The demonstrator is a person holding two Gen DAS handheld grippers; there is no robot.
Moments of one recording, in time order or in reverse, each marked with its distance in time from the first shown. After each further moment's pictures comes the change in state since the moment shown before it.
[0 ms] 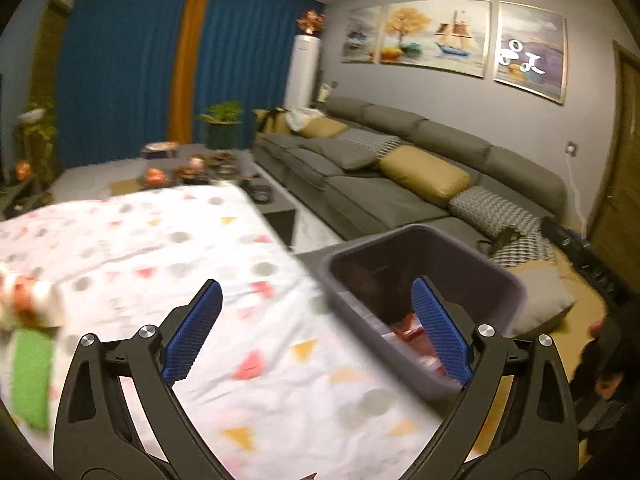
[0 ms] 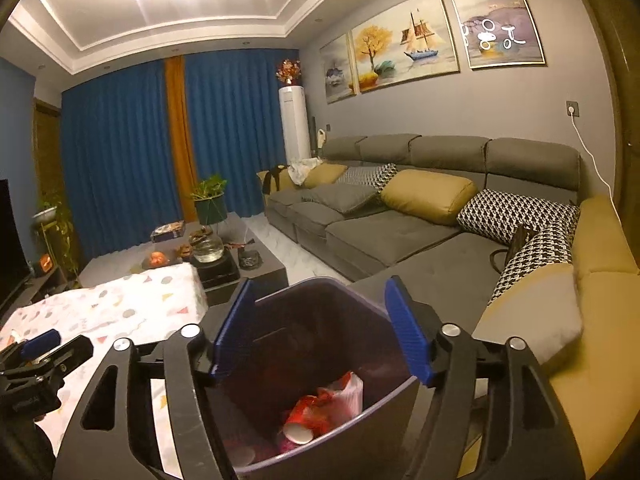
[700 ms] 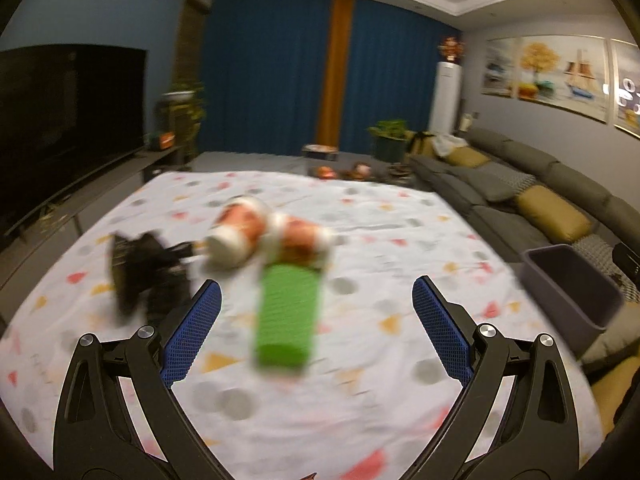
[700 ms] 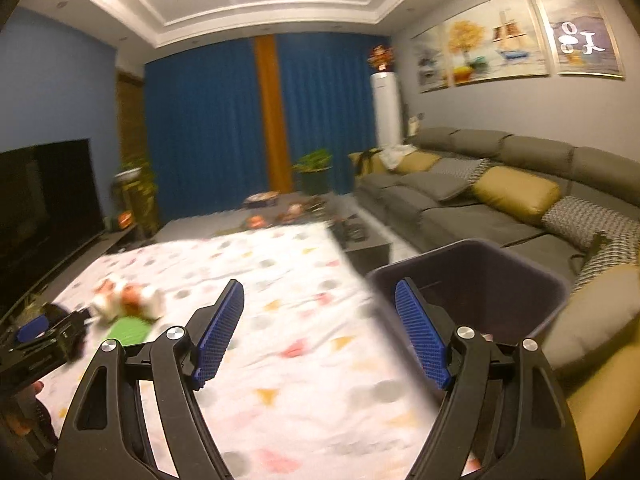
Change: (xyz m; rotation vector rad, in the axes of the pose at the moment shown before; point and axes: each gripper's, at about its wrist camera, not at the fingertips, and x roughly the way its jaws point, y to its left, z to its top) left arm -0.152 0.175 -0.065 -0.204 -0.058 0.470; right arm -0.059 0.158 -0.050 -0.119 0.075 0.301
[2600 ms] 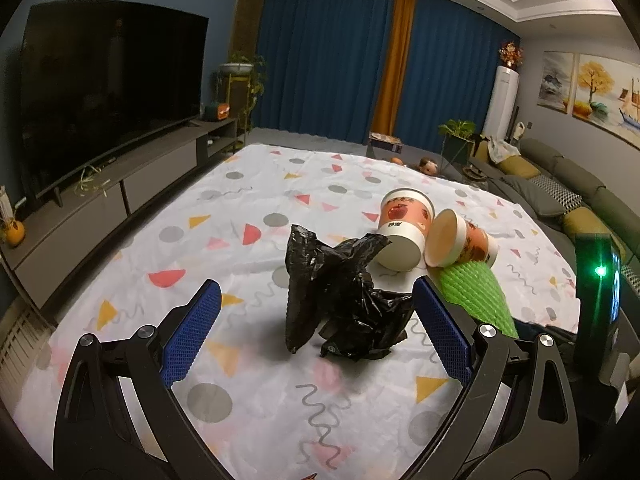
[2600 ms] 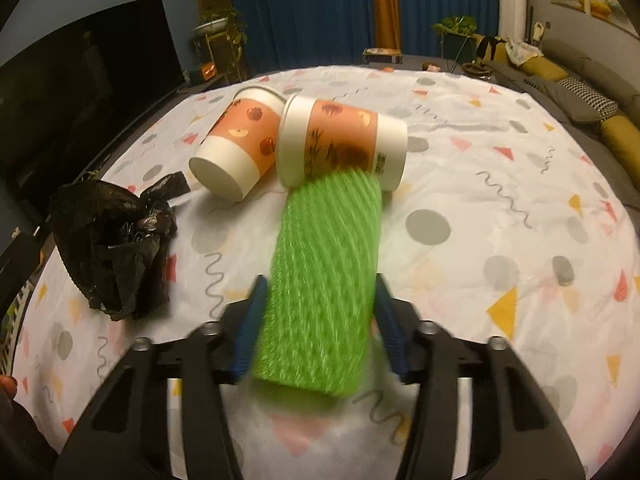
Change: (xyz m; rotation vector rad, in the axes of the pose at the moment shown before) left arm 0.039 0.165 0.009 -0.113 0.069 0.108; right arm 0.169 0.252 -0.089 -0.166 0.547 0.288
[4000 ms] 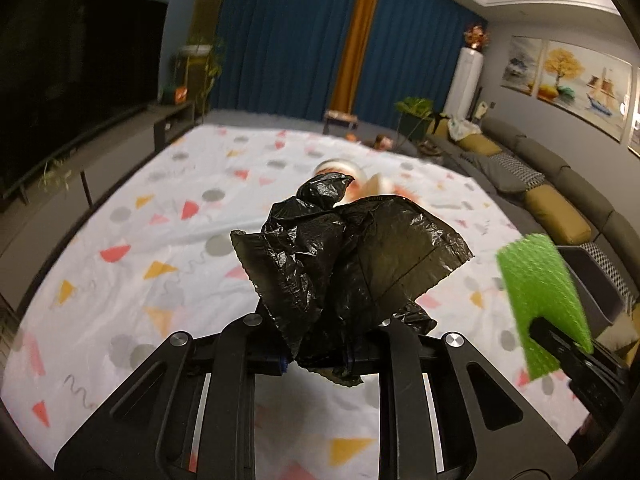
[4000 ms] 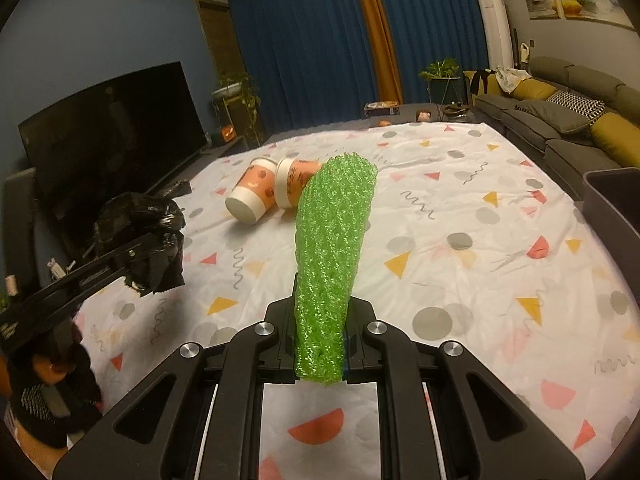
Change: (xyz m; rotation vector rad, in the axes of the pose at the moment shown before) left arm -0.025 -0.051 -0.016 0.055 0.059 -0.151; right arm -0.139 -0.060 -0.064 0.056 -0.239 0.095
